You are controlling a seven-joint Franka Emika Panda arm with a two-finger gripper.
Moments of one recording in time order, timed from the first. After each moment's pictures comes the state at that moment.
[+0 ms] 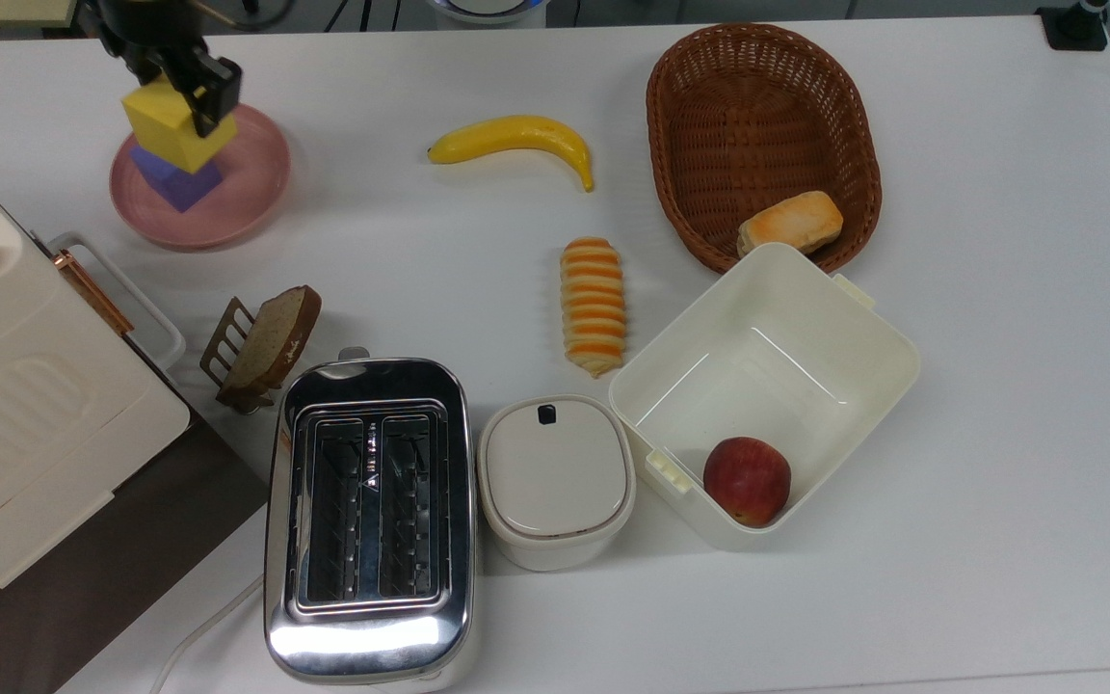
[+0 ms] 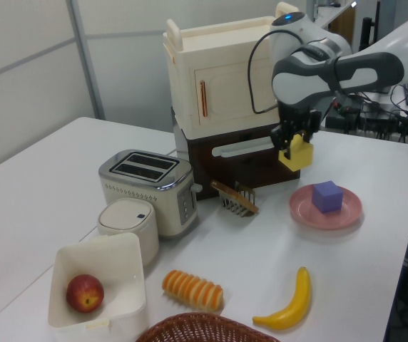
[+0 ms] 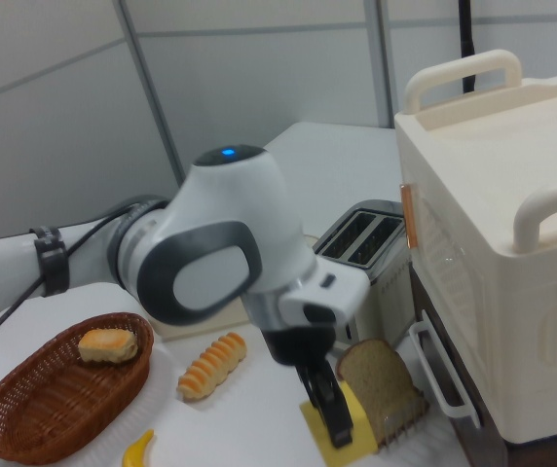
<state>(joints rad) -0.22 0.04 -0.13 -1.84 -0.19 1.93 0.26</state>
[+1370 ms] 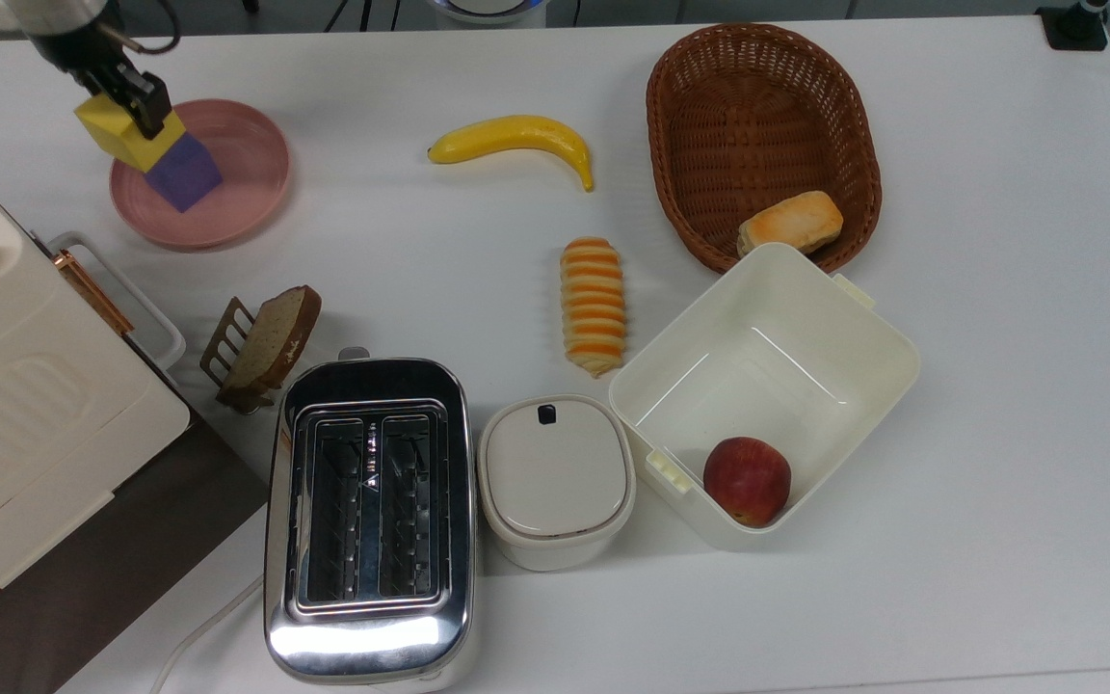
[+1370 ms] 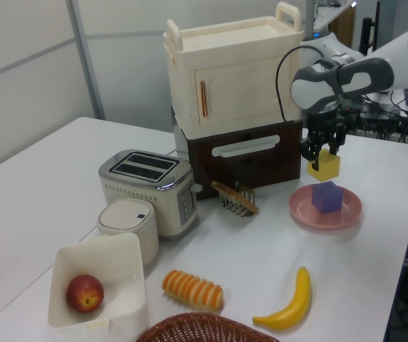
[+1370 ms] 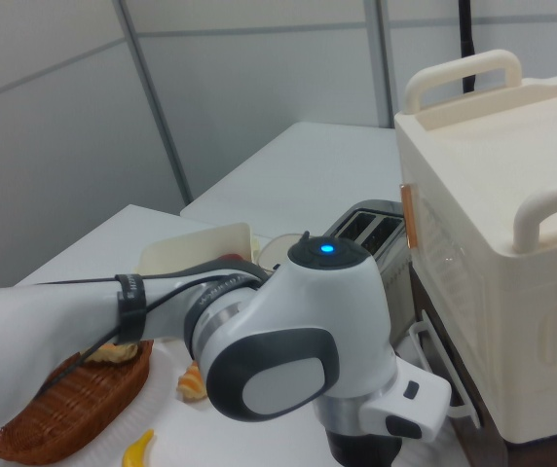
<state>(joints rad) -0.22 0.16 -0.33 -1.86 -0.09 1.98 0.04</state>
